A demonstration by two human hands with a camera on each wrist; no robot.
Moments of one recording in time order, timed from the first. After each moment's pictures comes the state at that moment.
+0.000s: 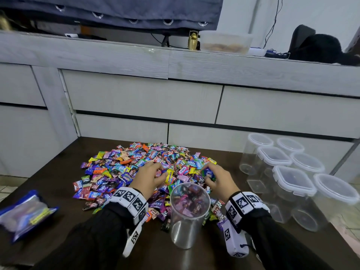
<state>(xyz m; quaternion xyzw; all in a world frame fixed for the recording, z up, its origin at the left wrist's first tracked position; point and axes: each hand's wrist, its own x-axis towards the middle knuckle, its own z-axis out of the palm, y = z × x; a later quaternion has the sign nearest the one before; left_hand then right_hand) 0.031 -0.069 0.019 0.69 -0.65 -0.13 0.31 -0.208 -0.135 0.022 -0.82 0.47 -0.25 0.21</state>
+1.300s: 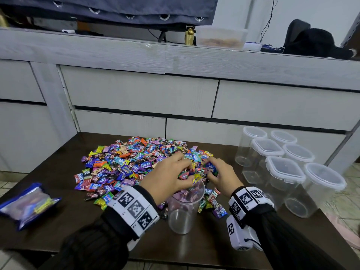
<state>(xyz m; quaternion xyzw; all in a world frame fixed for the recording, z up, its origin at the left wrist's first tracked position) -0.037 -0.012 0.081 0.54 -0.78 -0.07 0.30 -0.226 -0.116 0.030 -0.83 0.46 -0.25 0.17</state>
